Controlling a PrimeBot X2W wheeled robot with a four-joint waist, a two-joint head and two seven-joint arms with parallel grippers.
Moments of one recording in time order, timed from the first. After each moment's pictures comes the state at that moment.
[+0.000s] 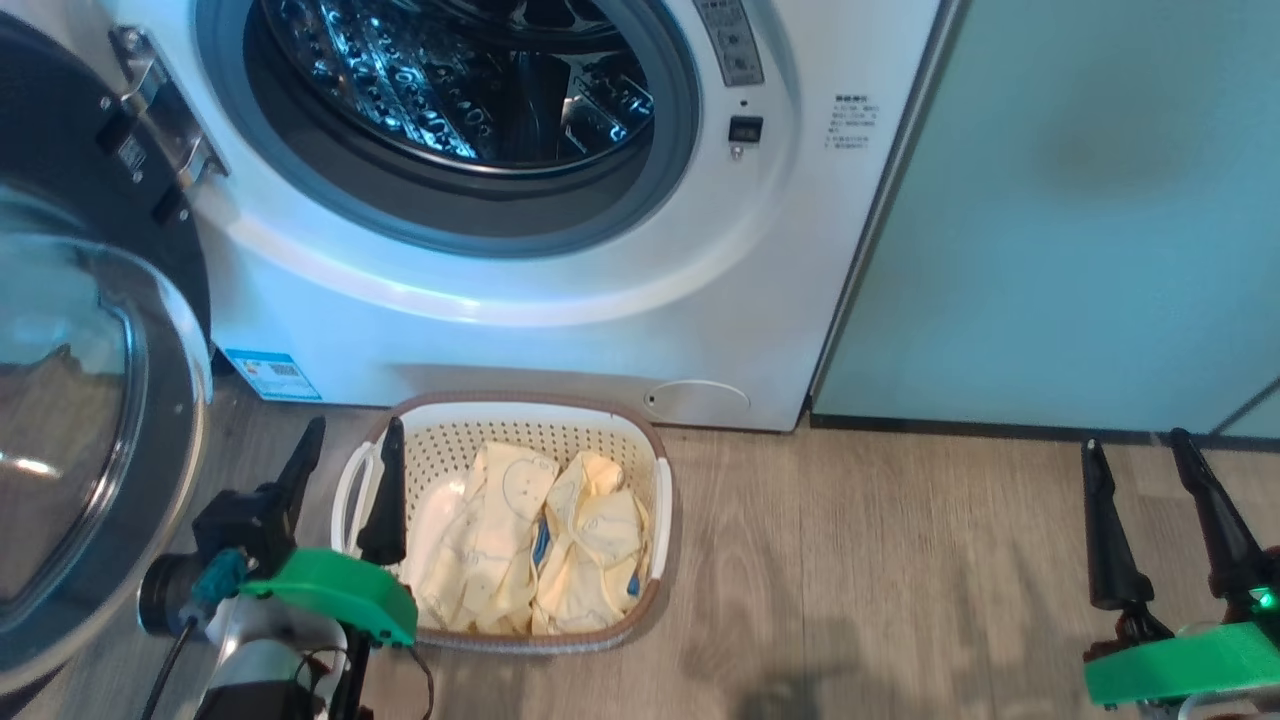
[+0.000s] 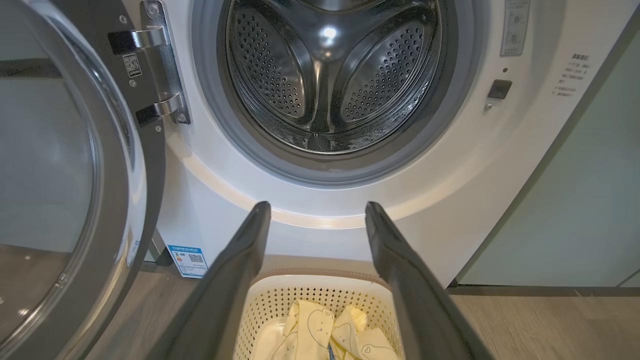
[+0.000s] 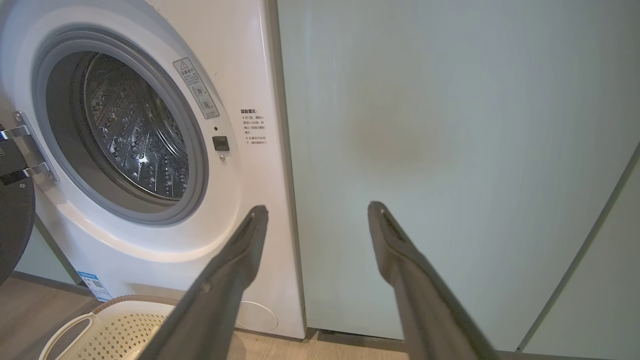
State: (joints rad) left arm -0.06 0.08 0.06 0.17 -0.16 -0.03 -0.21; right arm 0.03 -0.05 -0.04 0.01 0.10 0.13 -0.25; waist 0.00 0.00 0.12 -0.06
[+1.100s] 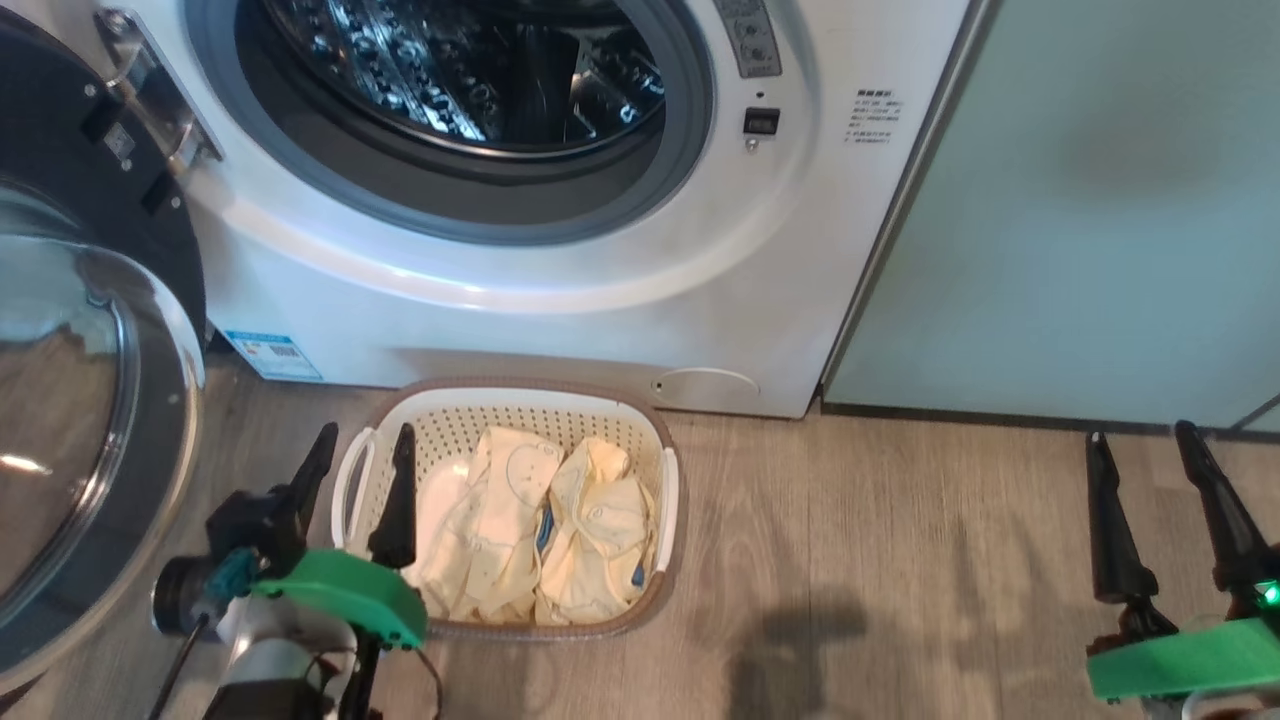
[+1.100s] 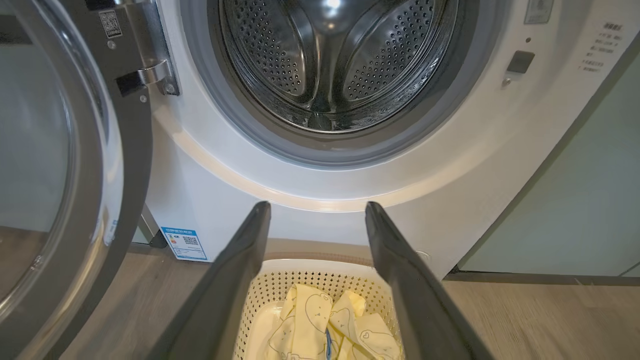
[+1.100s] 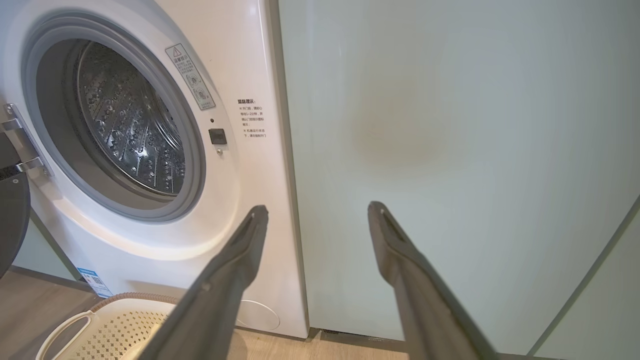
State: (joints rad) left arm -0.07 0.10 0.02 0.20 -0.19 -0.04 -0.22; right arm 0.03 -0.05 -0.05 -0.01 0.10 0.13 -0.25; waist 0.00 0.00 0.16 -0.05
